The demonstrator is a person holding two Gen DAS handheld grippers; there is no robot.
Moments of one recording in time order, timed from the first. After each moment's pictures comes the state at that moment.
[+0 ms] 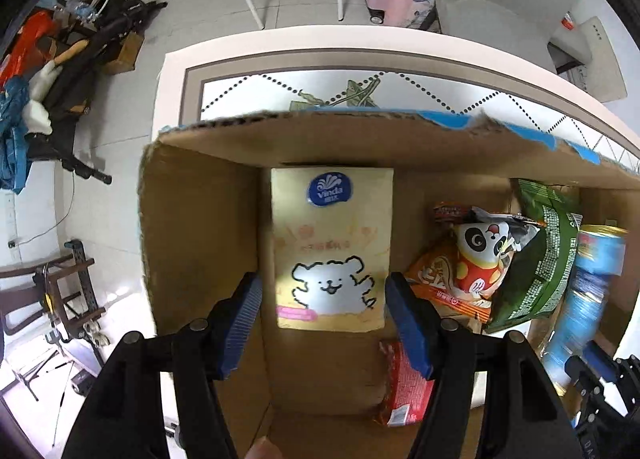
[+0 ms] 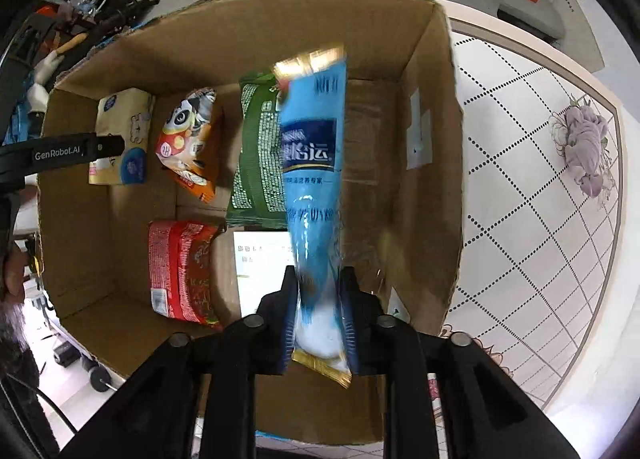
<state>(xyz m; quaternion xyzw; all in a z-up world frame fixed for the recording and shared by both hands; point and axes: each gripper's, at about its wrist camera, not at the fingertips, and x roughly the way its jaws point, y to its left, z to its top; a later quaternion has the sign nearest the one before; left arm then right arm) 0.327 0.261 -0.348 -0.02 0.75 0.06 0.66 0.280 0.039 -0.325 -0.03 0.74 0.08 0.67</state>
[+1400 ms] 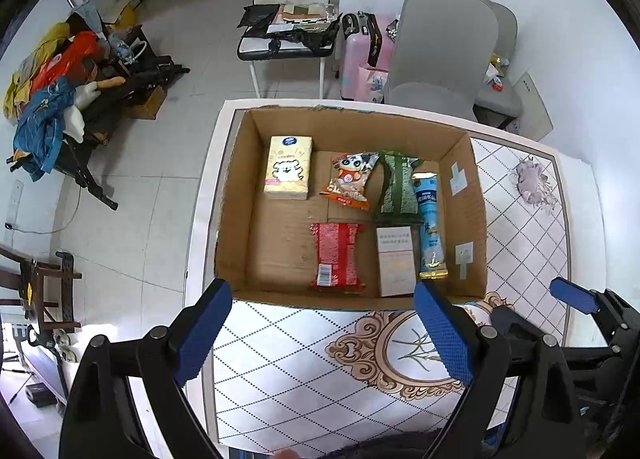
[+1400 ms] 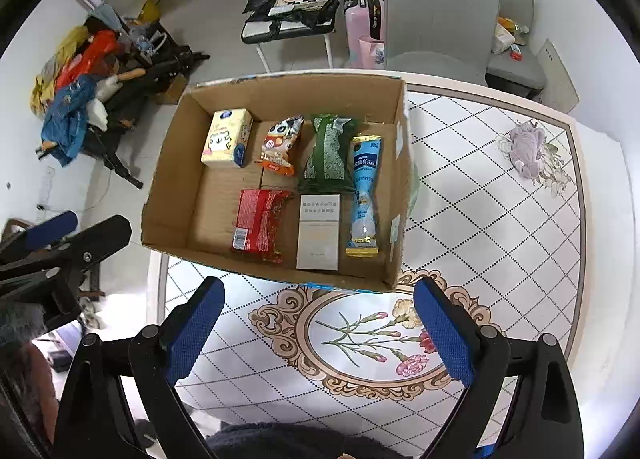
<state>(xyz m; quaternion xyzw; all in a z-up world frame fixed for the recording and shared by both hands) 0.143 0.188 -0.148 -0.06 0.60 0.05 0.79 0.150 0.001 -0.170 -0.01 0.63 0.14 0.77</state>
